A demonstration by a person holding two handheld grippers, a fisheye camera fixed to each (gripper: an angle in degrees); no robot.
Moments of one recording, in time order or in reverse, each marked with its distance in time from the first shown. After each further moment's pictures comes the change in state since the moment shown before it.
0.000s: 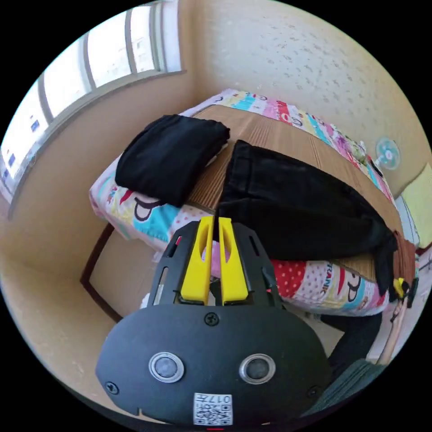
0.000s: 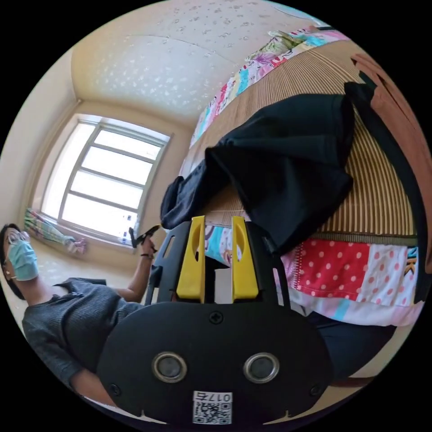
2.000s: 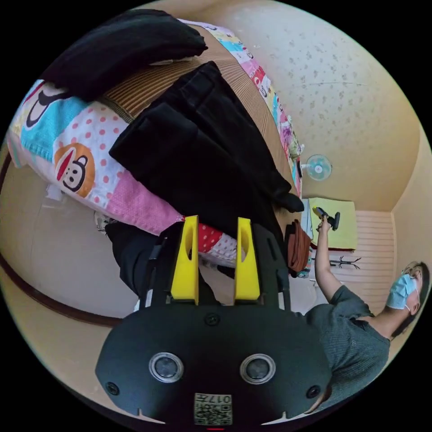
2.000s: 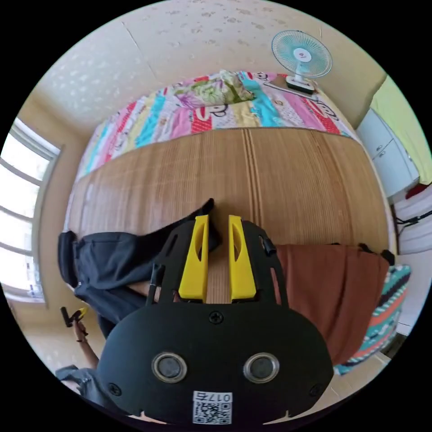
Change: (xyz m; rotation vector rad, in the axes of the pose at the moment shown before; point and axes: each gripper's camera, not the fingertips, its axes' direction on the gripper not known) left arm -0.027 -0.016 -0.001 -0.428 0.692 -0.150; right arm -0.155 -0.417 -0.192 0.042 0.575 0.052
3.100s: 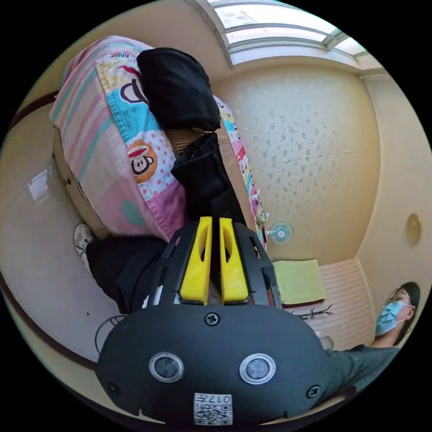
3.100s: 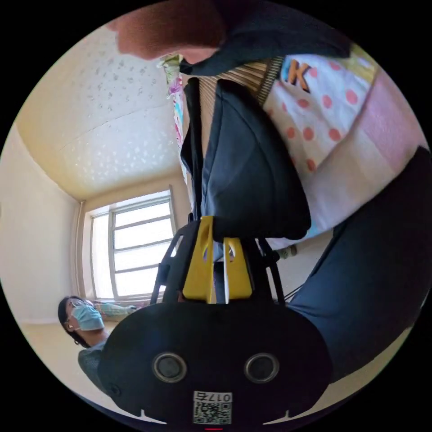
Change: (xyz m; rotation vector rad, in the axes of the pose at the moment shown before) left arm -0.042 0.087 -0.070 0.446 0.260 -0.048; right arm 0.116 0.397 -0.025 -0.005 -0.901 0.505
